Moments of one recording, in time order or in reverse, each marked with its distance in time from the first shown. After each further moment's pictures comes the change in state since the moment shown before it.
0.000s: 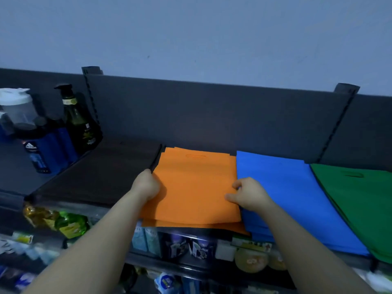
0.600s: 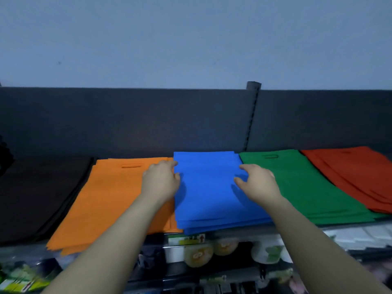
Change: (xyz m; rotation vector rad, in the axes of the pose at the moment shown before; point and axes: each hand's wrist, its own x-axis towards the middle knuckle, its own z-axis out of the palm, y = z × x) left_hand -0.093 0.164 0.090 0.251 0.106 0.651; right_hand -0.063 0.117 -0.108 -0.233 0.400 0.108
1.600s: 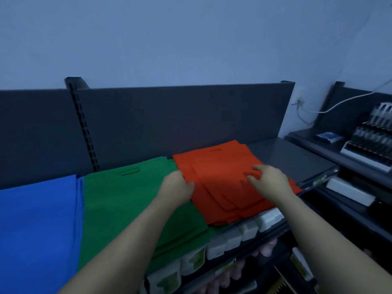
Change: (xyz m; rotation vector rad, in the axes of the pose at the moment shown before) left_hand 0.042 0.433 0.203 -0.289 -0.379 0.182; right_hand 0.019 0.430 -0.154 -0.109 0.105 0.473
